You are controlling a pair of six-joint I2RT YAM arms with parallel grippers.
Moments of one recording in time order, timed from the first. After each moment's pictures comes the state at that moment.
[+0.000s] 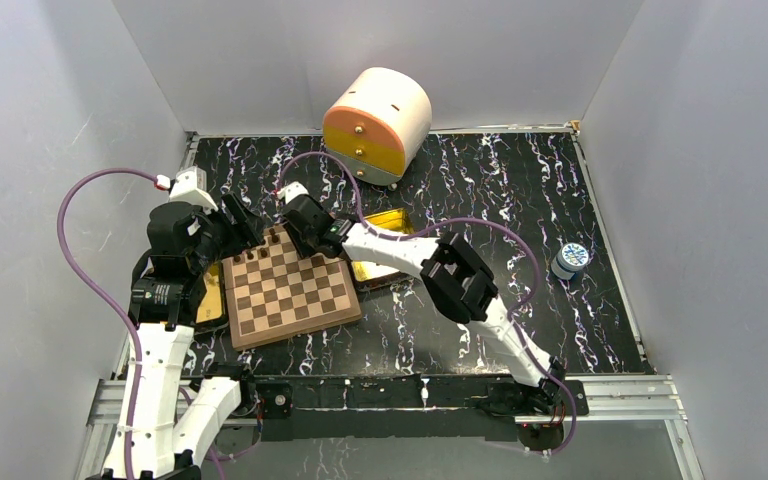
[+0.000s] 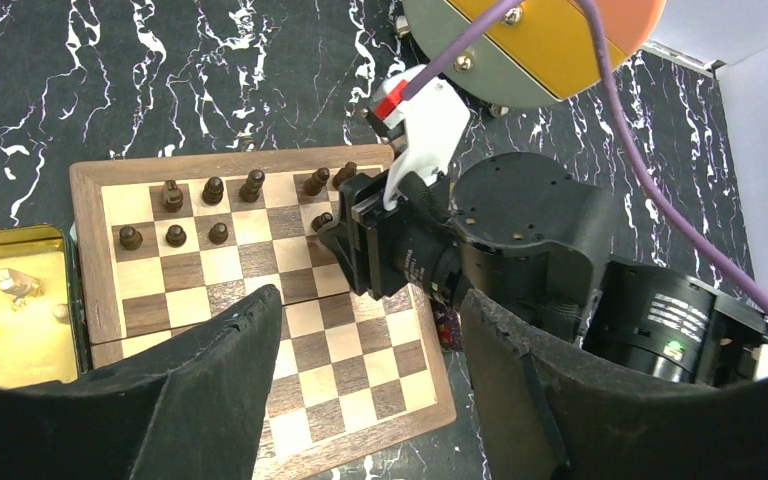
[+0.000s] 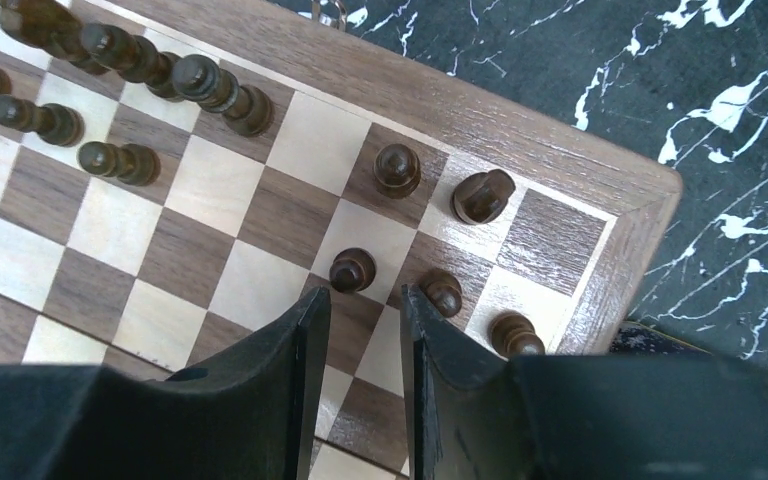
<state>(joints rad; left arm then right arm) -0.05 0.77 1.03 -0.69 0.11 -0.39 1.05 2.39 2.02 -0.36 0.20 0.28</state>
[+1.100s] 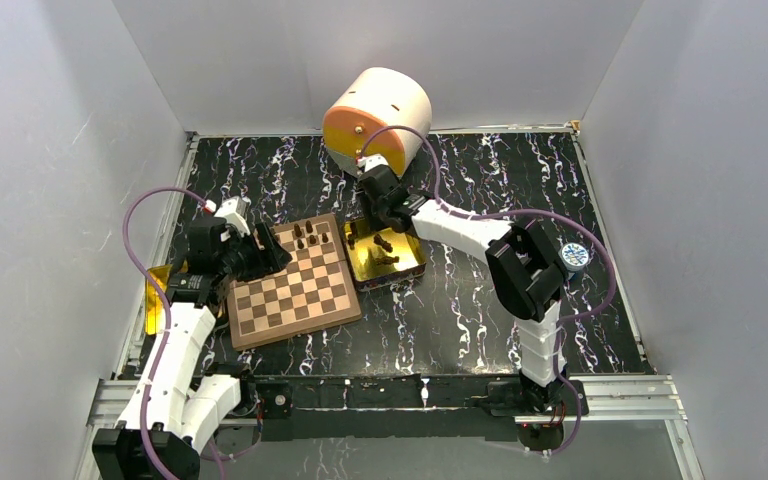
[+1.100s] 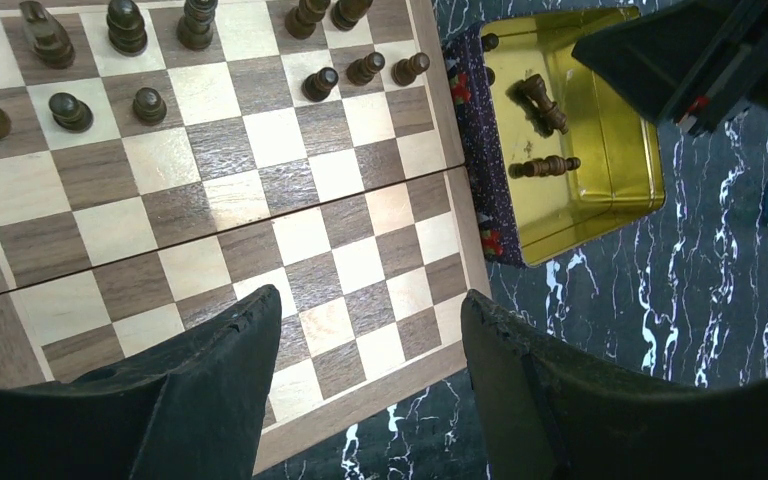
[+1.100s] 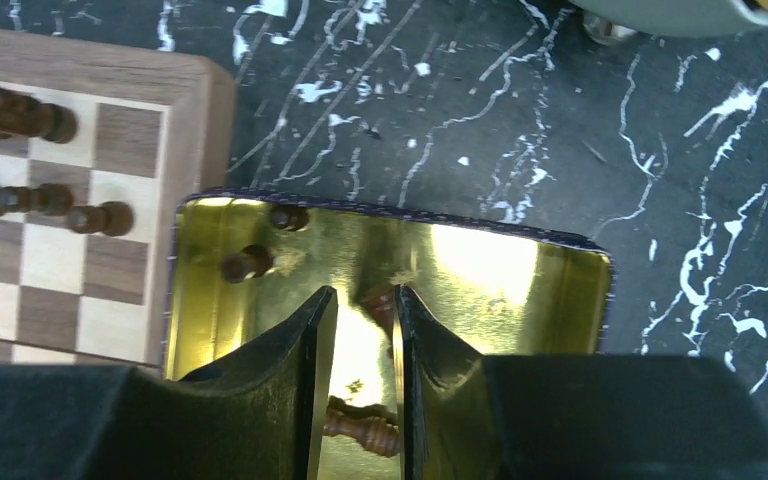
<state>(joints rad) -0.05 0.86 0.73 -0.57 0.26 -0.37 0.83 1.99 1.53 -0.30 0.21 0.28</state>
